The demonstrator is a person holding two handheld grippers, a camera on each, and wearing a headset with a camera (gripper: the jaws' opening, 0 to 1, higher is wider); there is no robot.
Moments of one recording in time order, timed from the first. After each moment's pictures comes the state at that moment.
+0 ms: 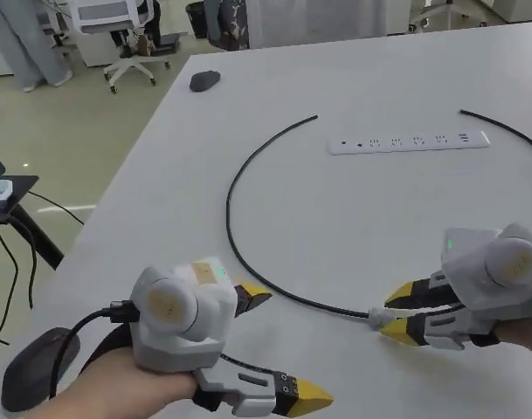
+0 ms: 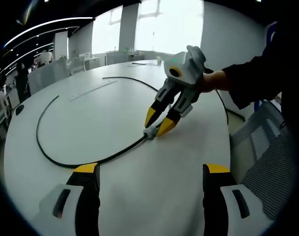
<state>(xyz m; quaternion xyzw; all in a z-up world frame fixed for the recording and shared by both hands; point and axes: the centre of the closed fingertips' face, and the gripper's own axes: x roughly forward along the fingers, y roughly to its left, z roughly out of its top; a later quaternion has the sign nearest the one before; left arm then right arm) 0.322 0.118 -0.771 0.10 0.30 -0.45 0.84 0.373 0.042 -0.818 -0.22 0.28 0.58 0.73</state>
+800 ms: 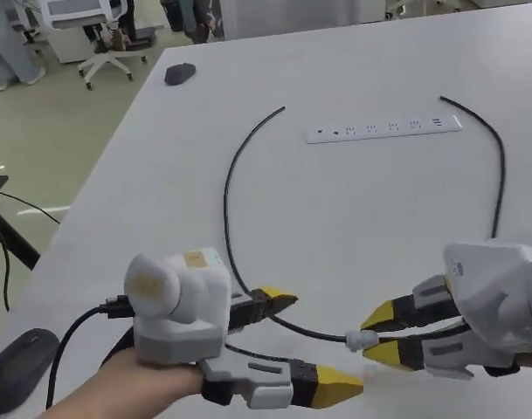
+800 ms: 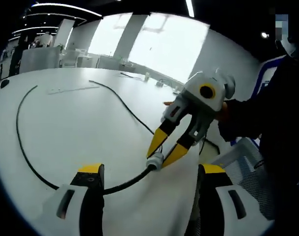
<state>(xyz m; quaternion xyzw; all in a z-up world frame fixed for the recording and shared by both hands) 0.295 0.054 -0.743 -0.09 0.29 -0.53 0.79 0.292 0.050 -0.765 -0.25 0.19 0.66 0.68</state>
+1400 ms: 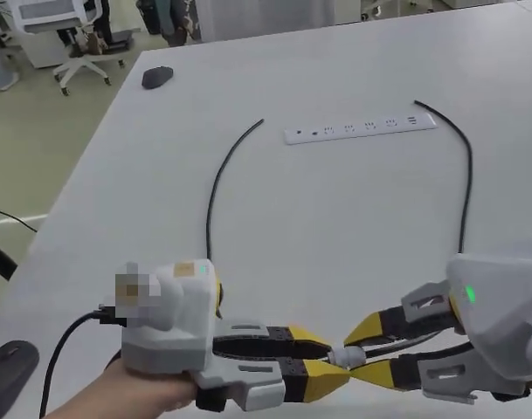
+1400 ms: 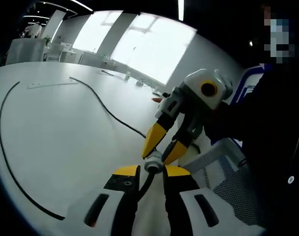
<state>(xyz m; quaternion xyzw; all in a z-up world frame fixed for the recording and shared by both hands) 0.271 0.041 -0.741 -0.09 0.29 -0.59 0.75 0.264 0.050 -0.741 -0.27 0.16 0.67 0.67</state>
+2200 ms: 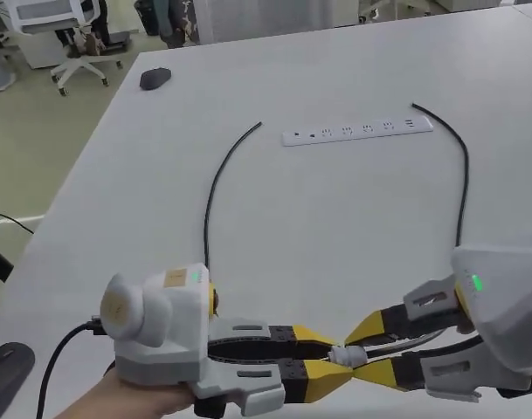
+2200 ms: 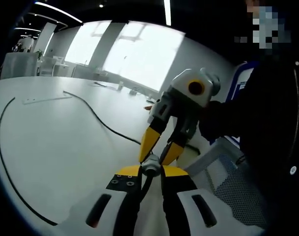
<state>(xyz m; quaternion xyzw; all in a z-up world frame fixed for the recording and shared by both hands) 0.270 0.036 -0.727 -0.08 0.24 -0.61 0.75 0.265 0.044 -0.734 -0.25 0.16 0.68 0.67</state>
